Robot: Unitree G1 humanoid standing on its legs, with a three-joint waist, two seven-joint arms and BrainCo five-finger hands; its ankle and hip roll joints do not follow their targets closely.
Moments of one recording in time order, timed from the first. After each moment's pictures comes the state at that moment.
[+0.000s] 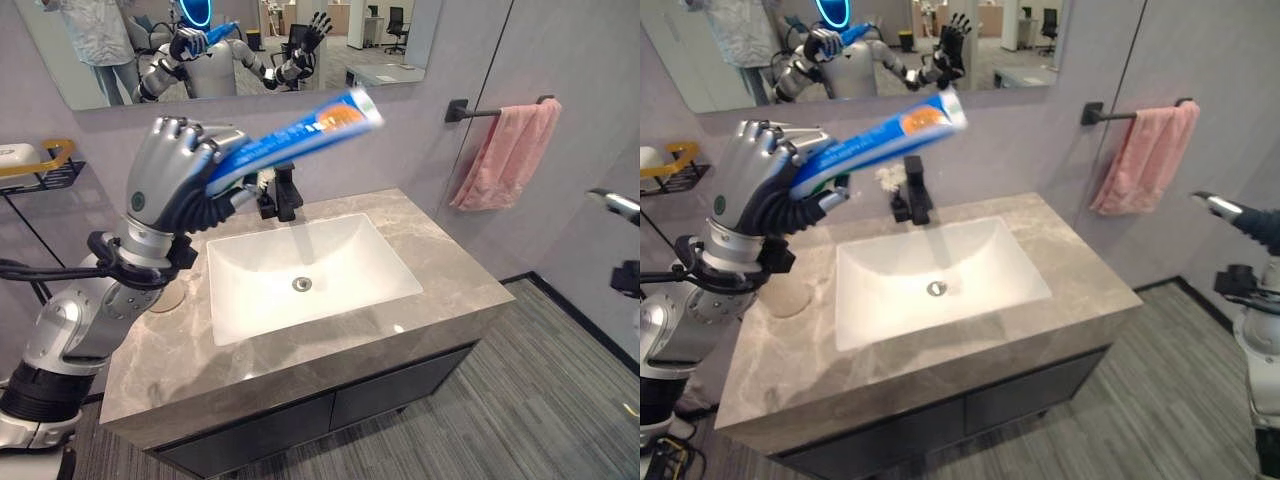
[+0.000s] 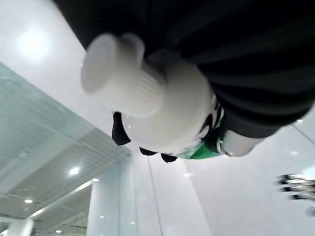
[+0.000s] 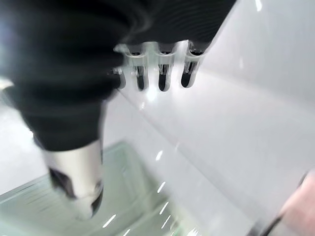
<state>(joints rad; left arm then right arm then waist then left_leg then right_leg) -0.39 0.91 -0.12 -0.29 0.57 -0.33 0.34 -0.25 -0.86 -0.06 -0.15 0.01 -0.20 -0.26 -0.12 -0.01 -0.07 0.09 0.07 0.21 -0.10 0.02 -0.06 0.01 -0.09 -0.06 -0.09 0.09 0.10</state>
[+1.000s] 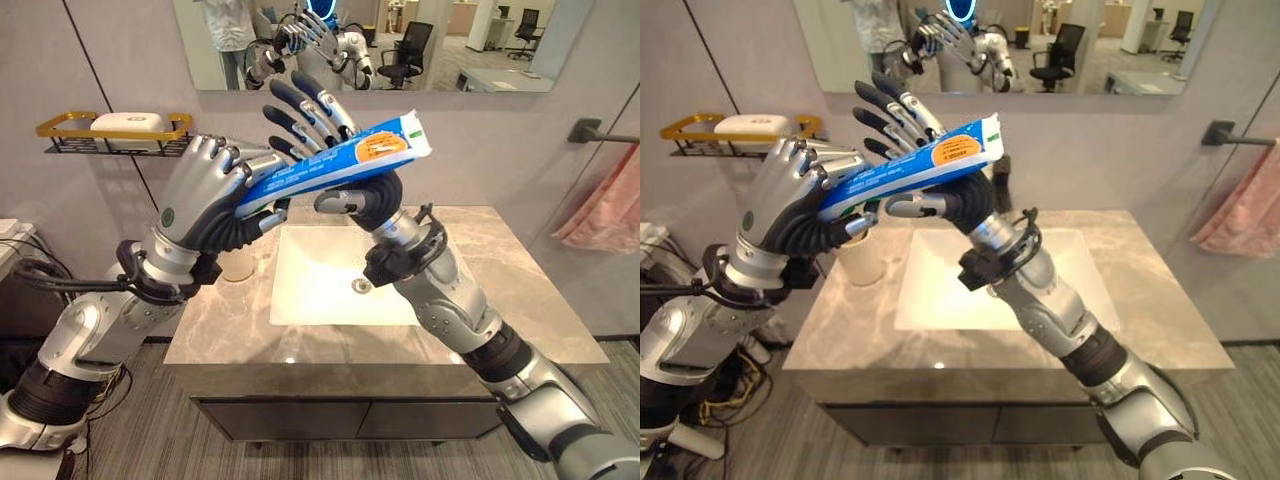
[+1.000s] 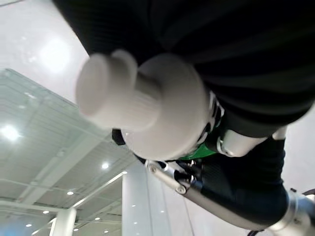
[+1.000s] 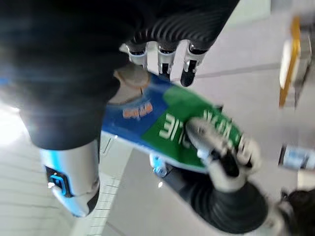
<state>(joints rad) -0.37 0.90 -0.18 -0.33 0.50 -0.34 0.39 -0.71 -0.38 0.58 -0.17 0.95 -0.22 0.11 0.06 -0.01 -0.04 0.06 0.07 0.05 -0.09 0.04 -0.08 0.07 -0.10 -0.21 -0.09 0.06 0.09</state>
